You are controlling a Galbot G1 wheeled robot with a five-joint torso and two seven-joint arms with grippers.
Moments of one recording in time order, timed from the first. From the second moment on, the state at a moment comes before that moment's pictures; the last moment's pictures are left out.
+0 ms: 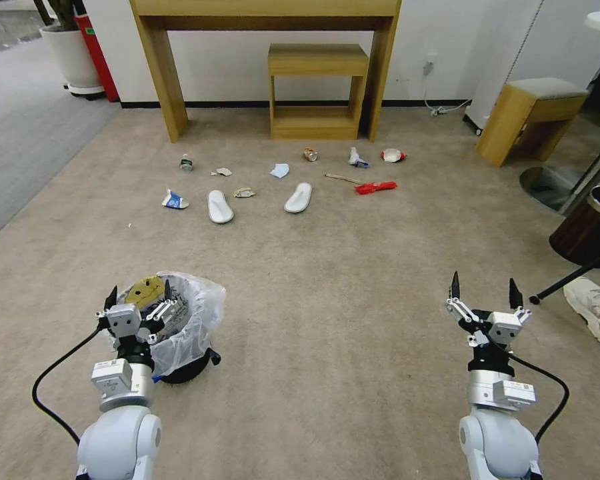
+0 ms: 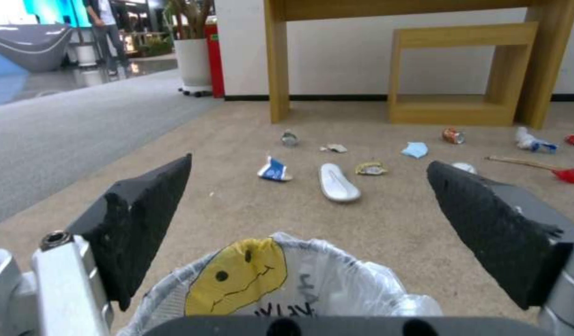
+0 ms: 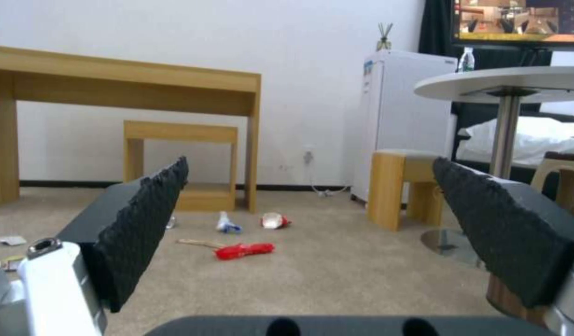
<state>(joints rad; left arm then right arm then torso) 1.46 -1.50 -0.70 -2.07 -0.07 0.04 -0.11 -1.43 1.52 0.75 1.89 0.05 0.39 0.03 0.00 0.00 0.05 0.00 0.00</state>
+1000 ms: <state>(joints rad) 1.46 -1.50 -0.70 -2.06 -0.07 0.04 -0.11 -1.42 1.54 0.76 1.87 0.01 0.41 0.02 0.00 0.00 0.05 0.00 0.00</state>
